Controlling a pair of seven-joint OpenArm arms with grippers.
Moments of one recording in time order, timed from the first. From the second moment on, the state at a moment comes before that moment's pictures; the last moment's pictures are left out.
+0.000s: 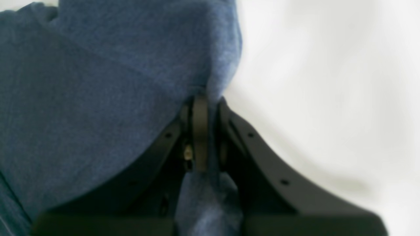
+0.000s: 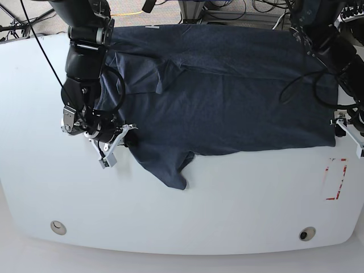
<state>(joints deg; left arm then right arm) -19.0 -17.6 -44.1 76.7 8.0 -43.2 55.2 19.1 8.8 14.5 58.4 21.5 40.9 -49.3</state>
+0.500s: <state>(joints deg) -23.2 -18.2 -44.2 53.5 8.5 -42.3 40.3 18.9 9.7 14.8 58.5 21.7 40.9 -49.5</state>
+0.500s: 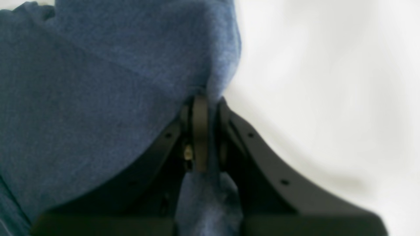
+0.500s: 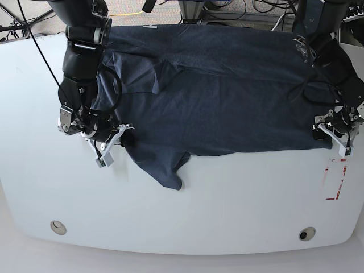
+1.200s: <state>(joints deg) -25.5 -22.5 -44.1 45.4 8.5 -41.9 35.8 17.7 9.8 14.8 58.6 22.8 40.9 -48.5</state>
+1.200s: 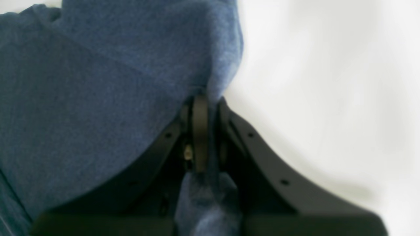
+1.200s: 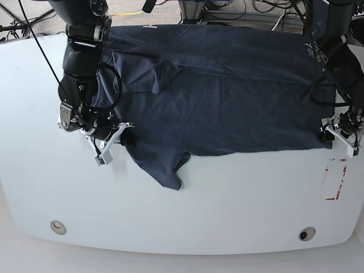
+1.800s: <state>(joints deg) -25.7 -19.2 -40.2 45.3 7.6 -41.9 33.8 17.9 9.7 14.8 58.7 22.7 40.9 -48.5</state>
